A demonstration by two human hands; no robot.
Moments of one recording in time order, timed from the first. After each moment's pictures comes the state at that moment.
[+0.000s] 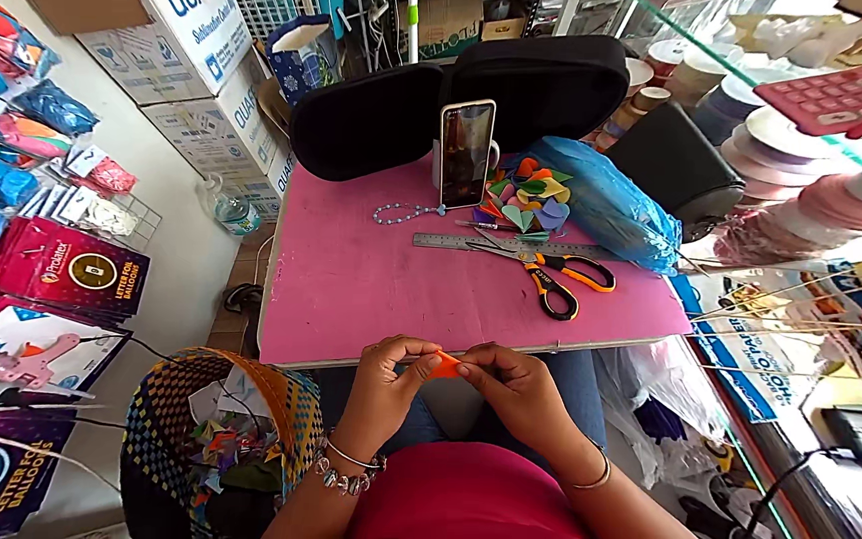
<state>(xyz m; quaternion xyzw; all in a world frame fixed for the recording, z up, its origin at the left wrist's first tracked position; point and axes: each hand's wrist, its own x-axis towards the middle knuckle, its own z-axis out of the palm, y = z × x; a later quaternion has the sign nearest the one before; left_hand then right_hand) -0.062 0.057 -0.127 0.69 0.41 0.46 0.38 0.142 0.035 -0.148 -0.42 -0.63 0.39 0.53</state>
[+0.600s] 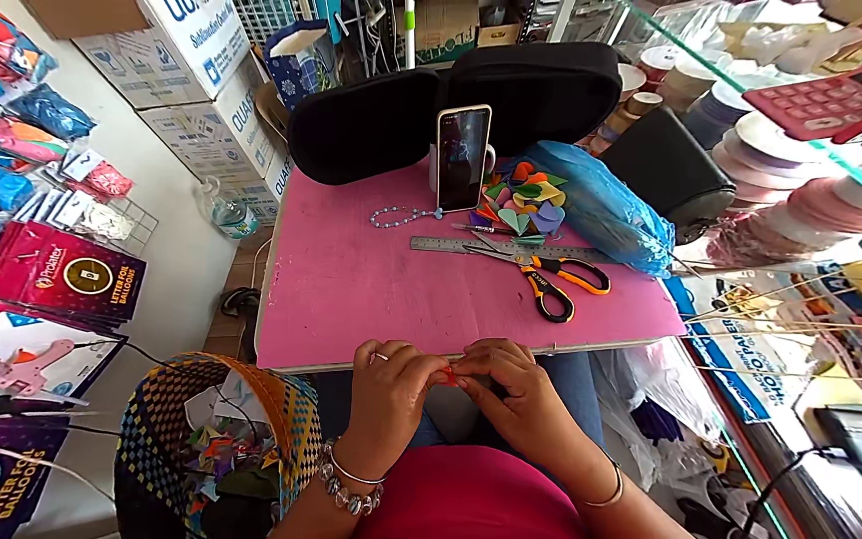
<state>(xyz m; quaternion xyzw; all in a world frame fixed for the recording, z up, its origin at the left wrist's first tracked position) -0.054 0.052 -0.131 0.81 0.42 0.40 0.01 0.149 0.032 -0.139 -0.44 -0.74 0.22 0.47</state>
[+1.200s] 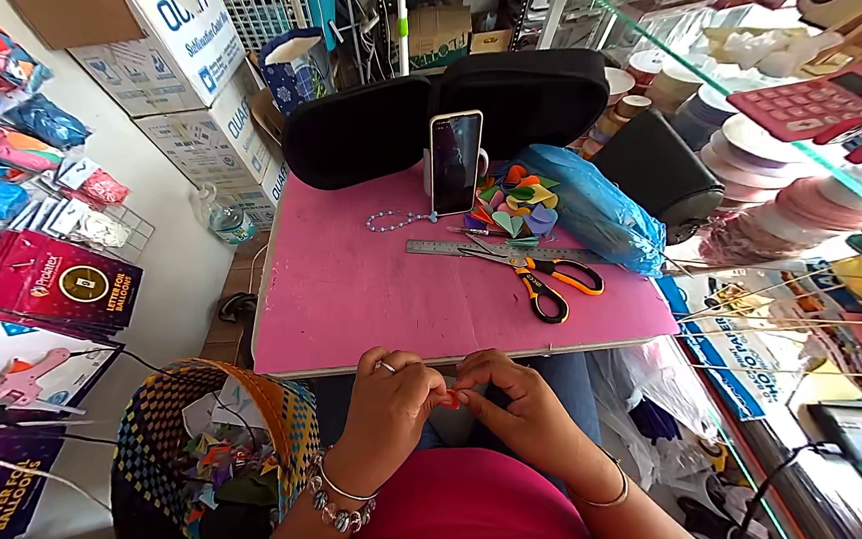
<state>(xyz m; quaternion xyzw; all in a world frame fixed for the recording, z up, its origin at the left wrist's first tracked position) -0.058 0.046 -0.123 0.84 0.37 0.39 0.05 0.154 0.030 -0.138 -0.37 -0.71 0.34 0.49</state>
